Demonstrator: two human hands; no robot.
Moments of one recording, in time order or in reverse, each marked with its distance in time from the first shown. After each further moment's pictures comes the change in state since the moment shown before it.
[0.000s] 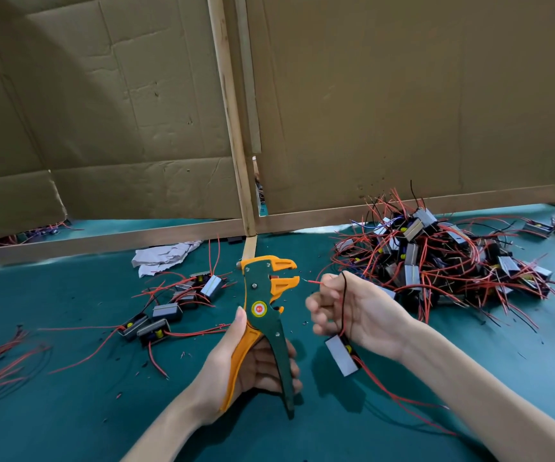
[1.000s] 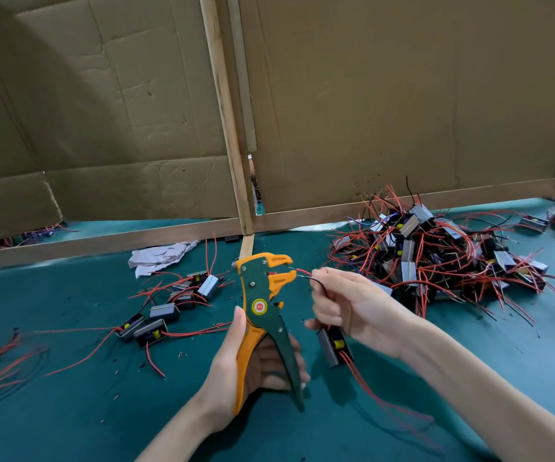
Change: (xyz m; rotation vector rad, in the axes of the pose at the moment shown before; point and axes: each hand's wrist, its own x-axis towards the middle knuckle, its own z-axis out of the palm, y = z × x) left_hand 0.005 -0.010 0.012 0.002 0.049 0.066; right_hand -0.003 0.001 0.006 -0.160 0.003 -0.117
